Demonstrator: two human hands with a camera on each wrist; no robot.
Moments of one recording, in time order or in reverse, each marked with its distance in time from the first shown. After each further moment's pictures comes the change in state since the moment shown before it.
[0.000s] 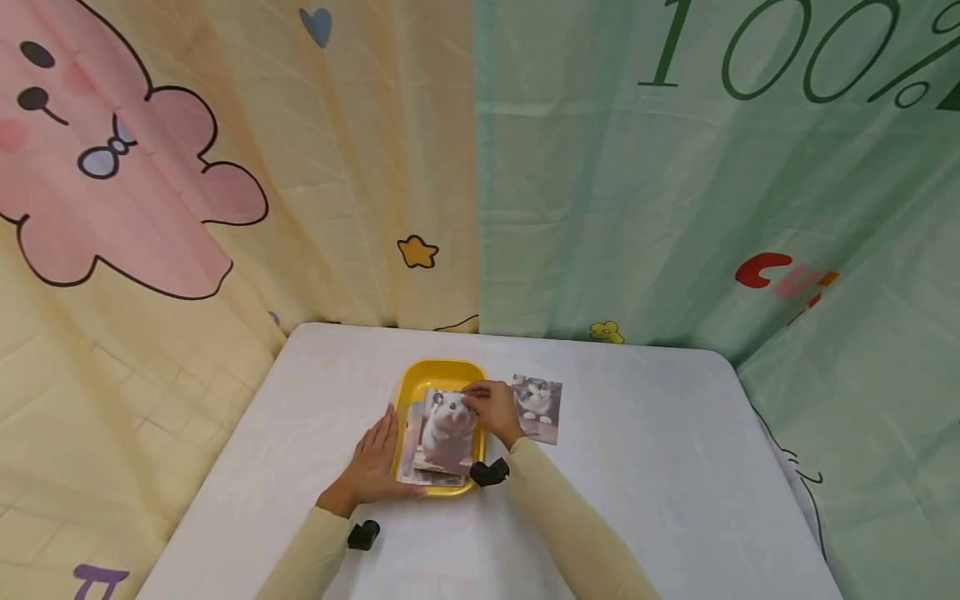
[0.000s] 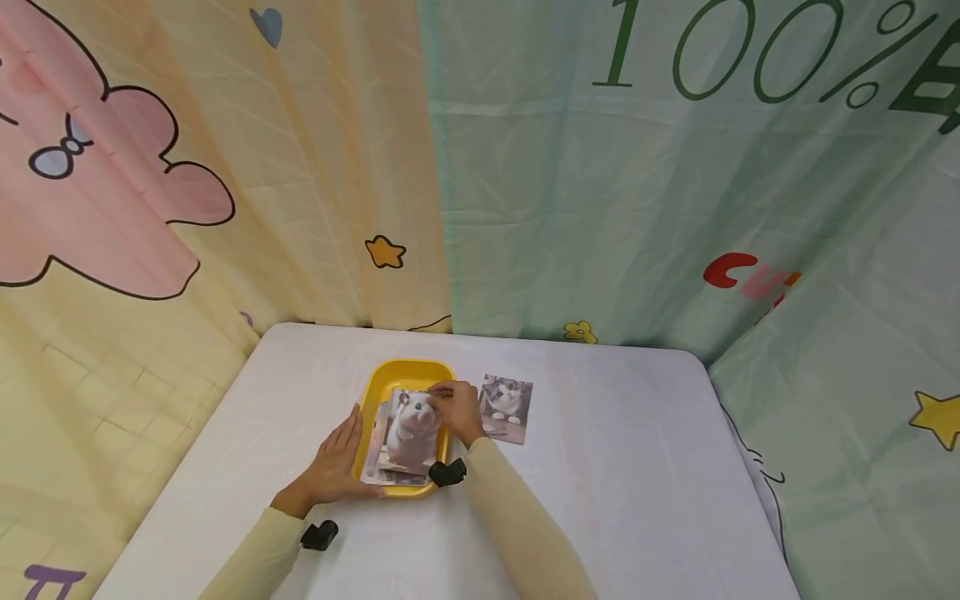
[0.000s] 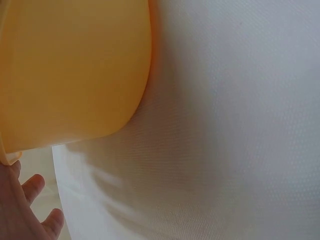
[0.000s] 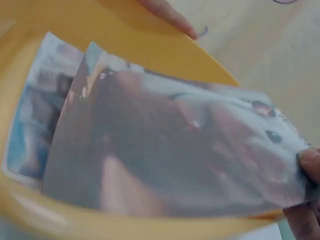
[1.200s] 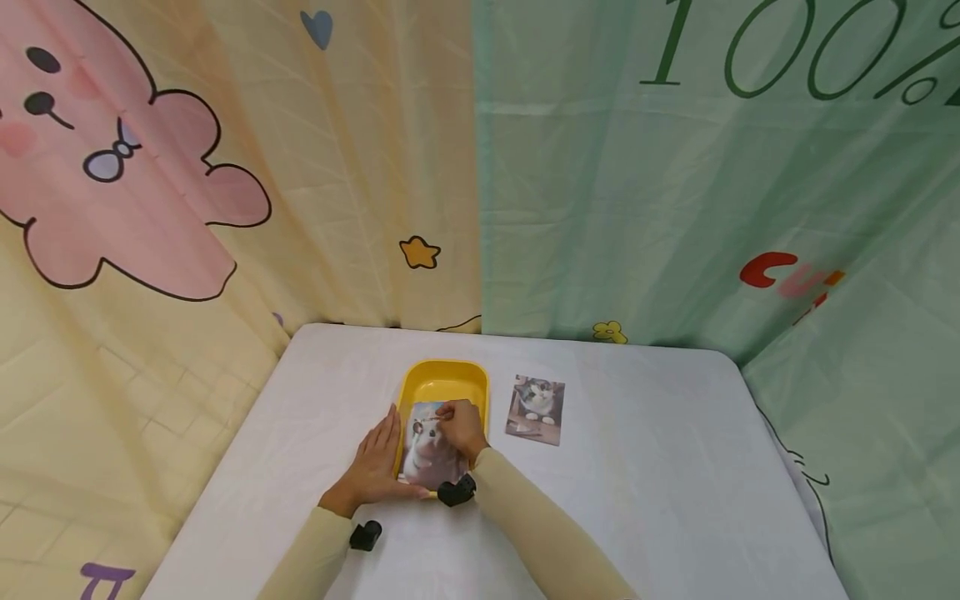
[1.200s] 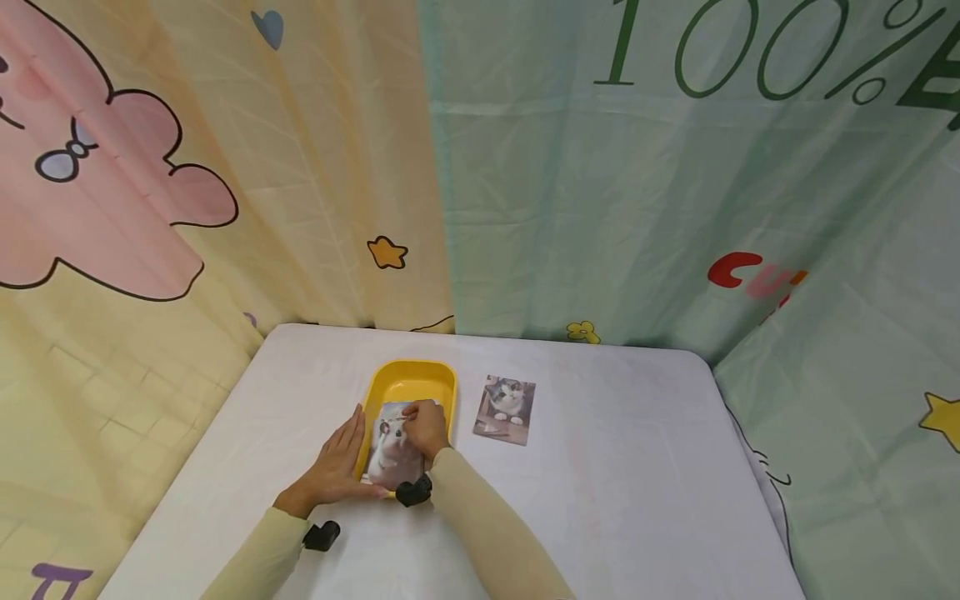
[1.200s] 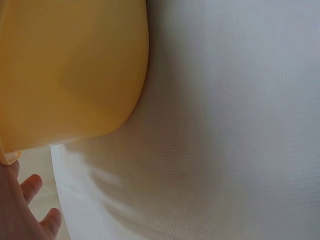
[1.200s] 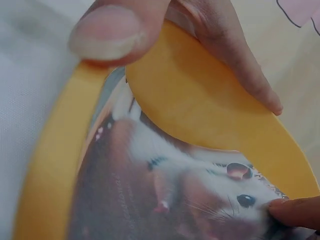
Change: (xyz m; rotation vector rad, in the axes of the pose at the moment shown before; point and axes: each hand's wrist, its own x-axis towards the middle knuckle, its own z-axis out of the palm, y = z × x) left_hand -0.001 -0.003 0.001 0.026 0.027 0.042; right_hand -0.011 -0.015 0.059 -0.116 -0.068 0.165
